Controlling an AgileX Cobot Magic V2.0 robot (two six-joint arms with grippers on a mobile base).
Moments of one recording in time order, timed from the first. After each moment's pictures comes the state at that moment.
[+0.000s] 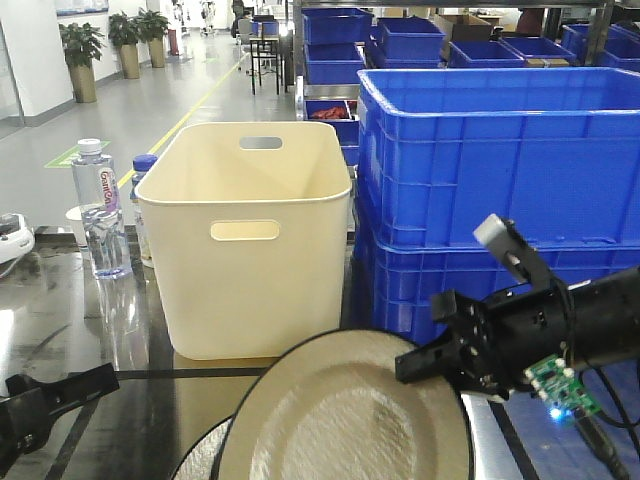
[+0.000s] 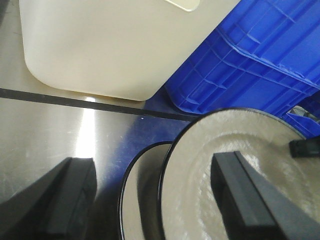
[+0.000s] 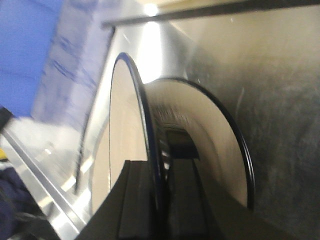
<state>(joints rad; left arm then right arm) -0.07 0.94 -0.65 -1.40 0.47 0.90 0.13 1.53 -1.26 0.93 1.06 -0.39</state>
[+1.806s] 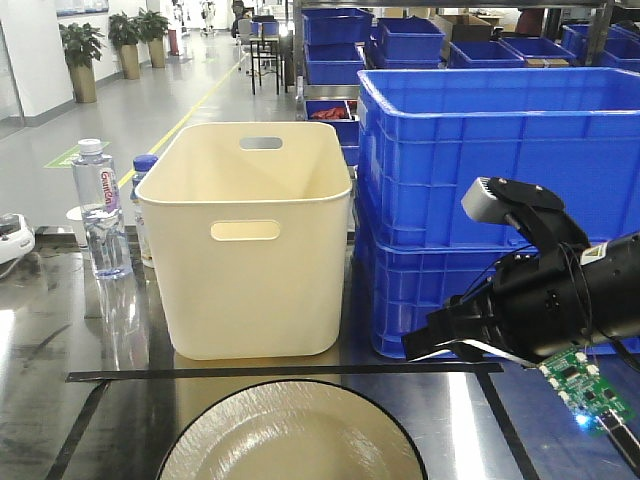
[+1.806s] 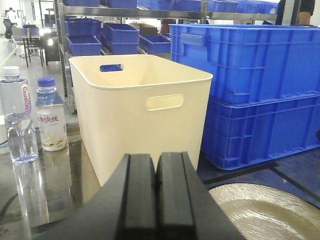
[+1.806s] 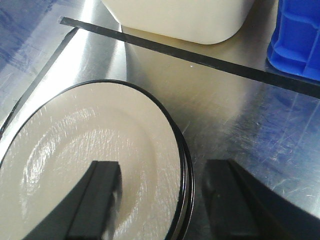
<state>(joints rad) -0.07 0.51 -0.65 -1.00 0.36 0.93 0.24 1.41 -1.34 0.55 0.95 -0.38</state>
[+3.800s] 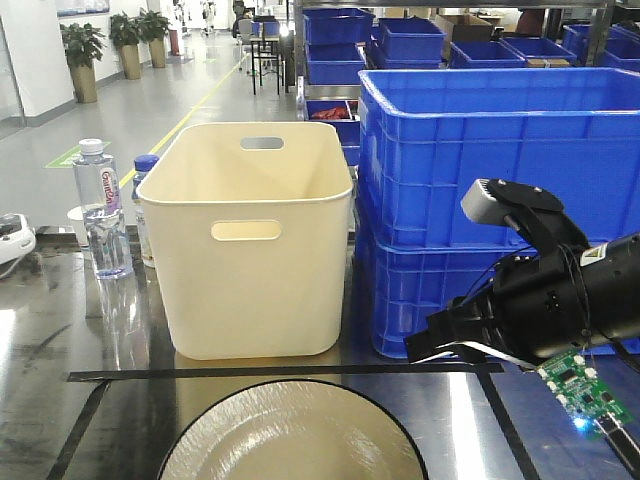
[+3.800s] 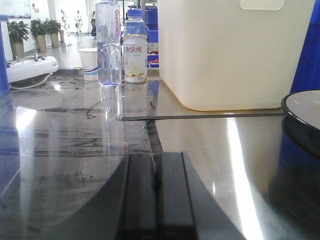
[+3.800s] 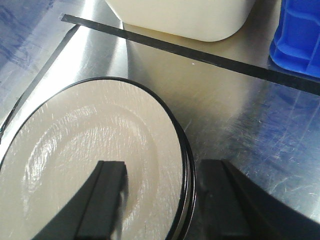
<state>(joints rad) -0.06 -0.01 0.03 0.00 0.07 -0.03 0.24 1.41 -1.34 0.55 0.96 -0.38</state>
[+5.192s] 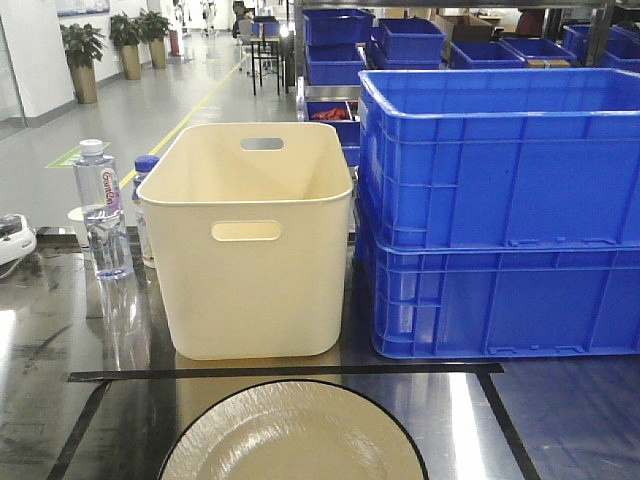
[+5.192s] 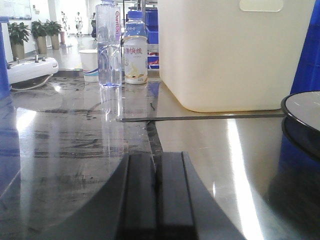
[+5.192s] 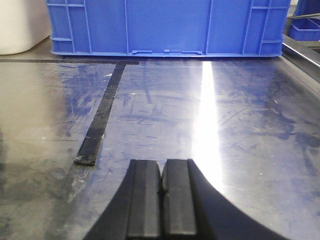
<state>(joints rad) -0.06 -0.01 0.03 0.00 0.07 -0.03 0.02 -0.01 0.03 0.00 0.26 -0.06</state>
